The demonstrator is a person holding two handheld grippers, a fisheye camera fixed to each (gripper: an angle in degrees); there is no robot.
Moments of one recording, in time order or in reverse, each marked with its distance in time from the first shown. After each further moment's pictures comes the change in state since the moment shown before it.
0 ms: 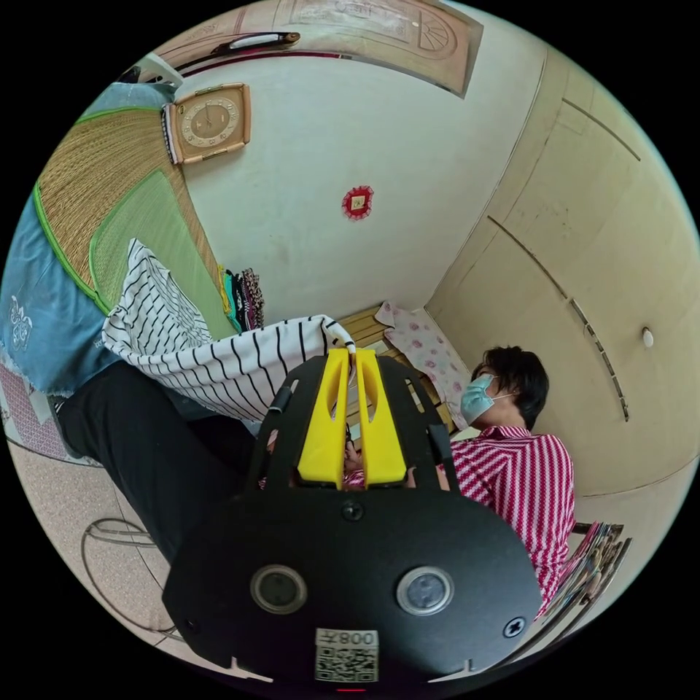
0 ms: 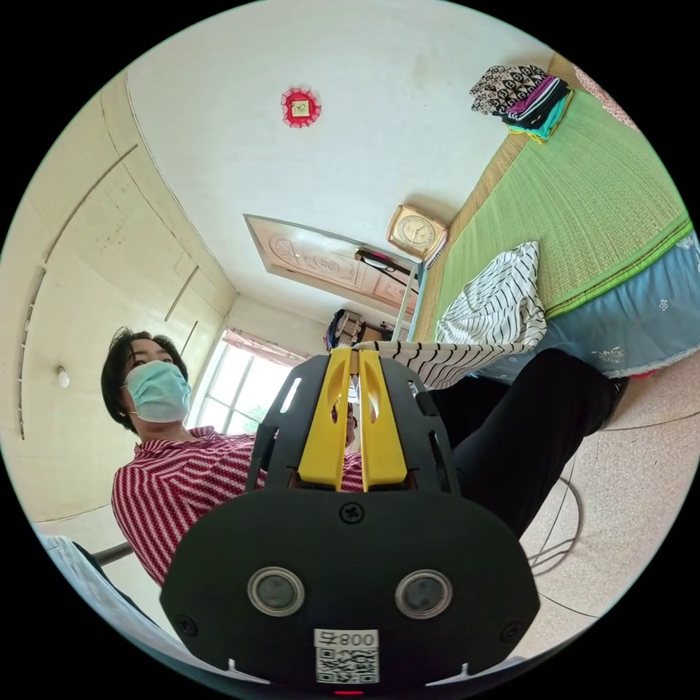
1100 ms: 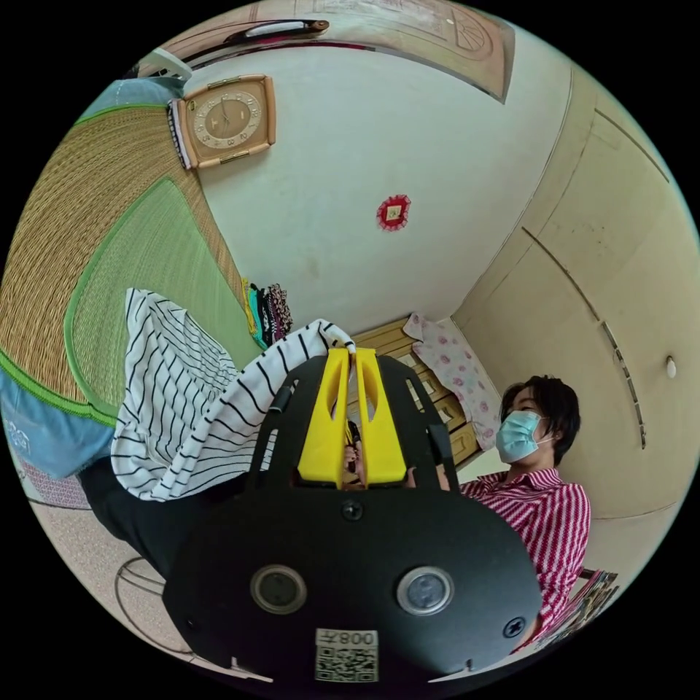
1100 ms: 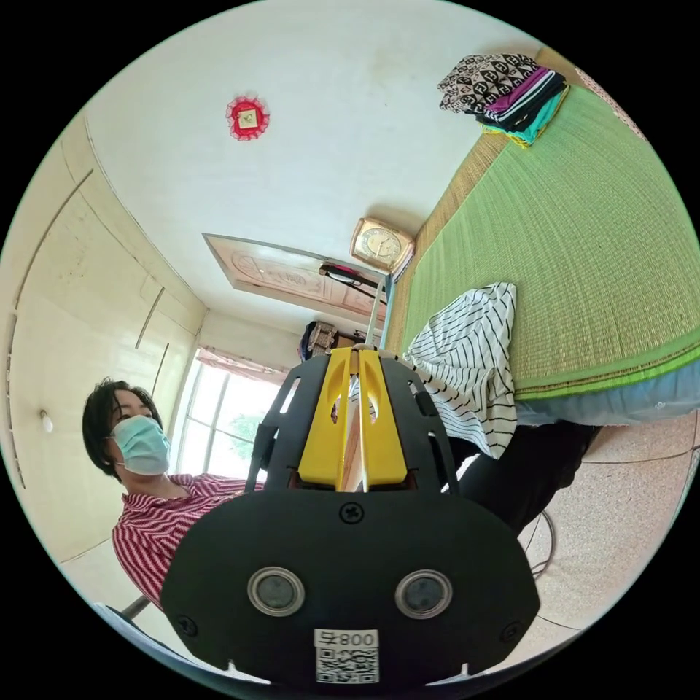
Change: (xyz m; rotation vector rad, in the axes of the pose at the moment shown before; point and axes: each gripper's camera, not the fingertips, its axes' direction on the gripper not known) left arm -0.041 -0.232 0.116 -0.004 -0.100 -0.038; right arm 0.050 -0.181 -0.011 -0.015 0.105 0.091
